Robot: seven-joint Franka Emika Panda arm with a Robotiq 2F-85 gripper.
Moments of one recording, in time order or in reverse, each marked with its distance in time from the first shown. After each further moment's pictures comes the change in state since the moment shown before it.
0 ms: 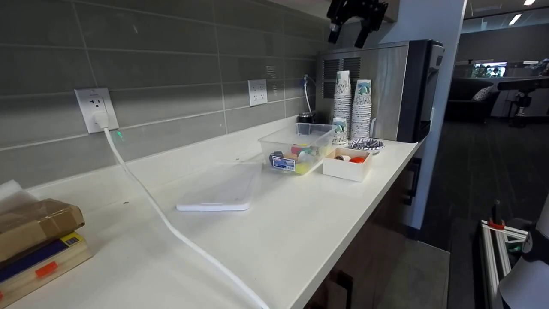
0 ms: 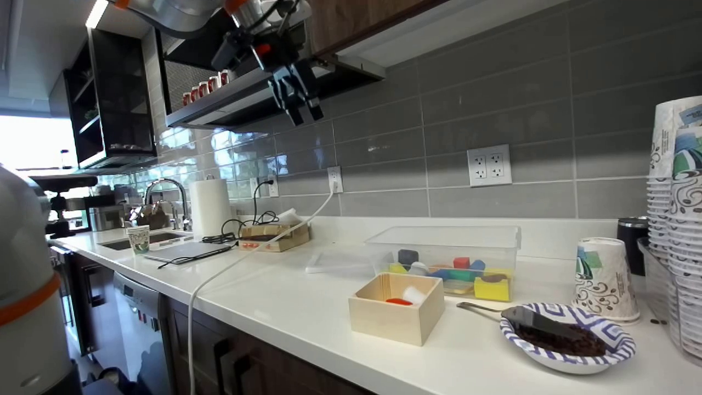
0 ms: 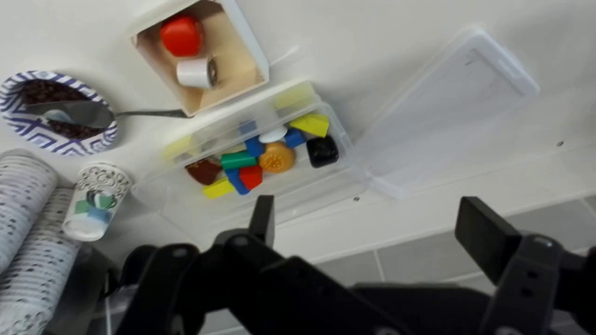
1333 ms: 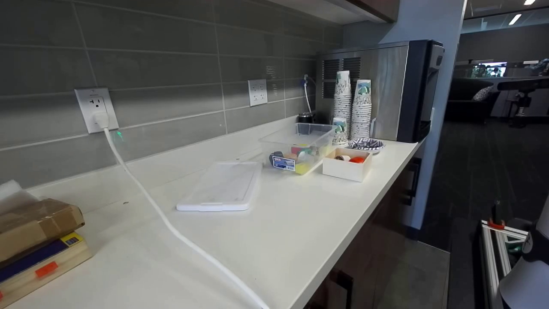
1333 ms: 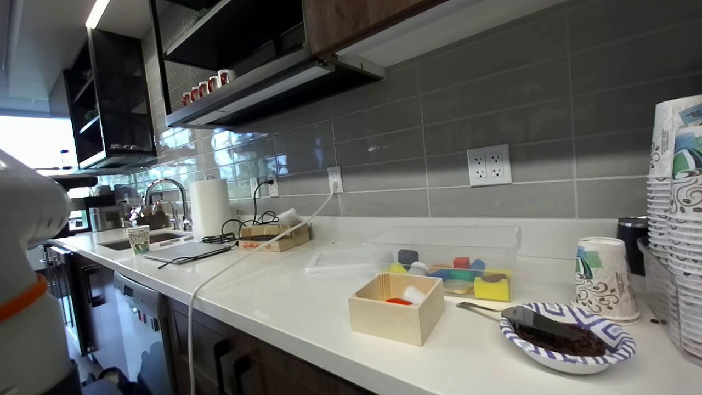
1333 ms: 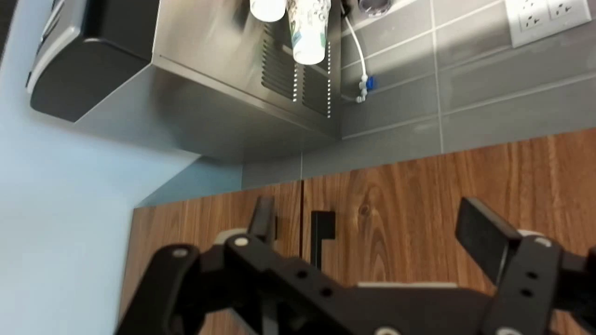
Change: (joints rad) arm -0.289 0.101 -0.089 0.515 -0.327 0.125 0.103
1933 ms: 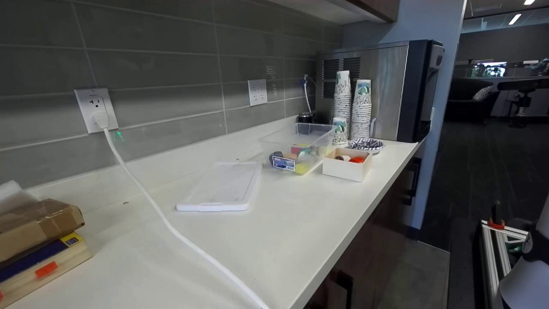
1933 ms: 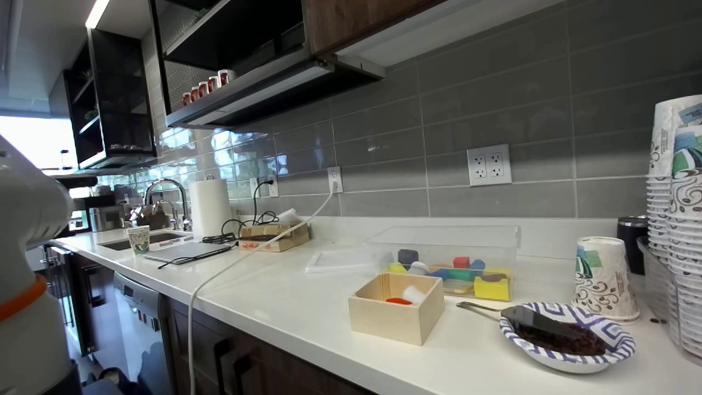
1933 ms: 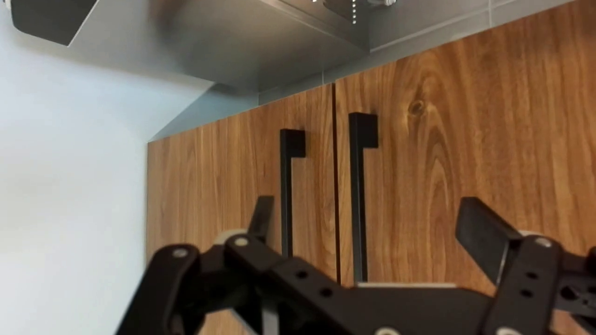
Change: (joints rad) arm -0.022 0.208 -0.067 0.180 -0.011 0.208 0.030
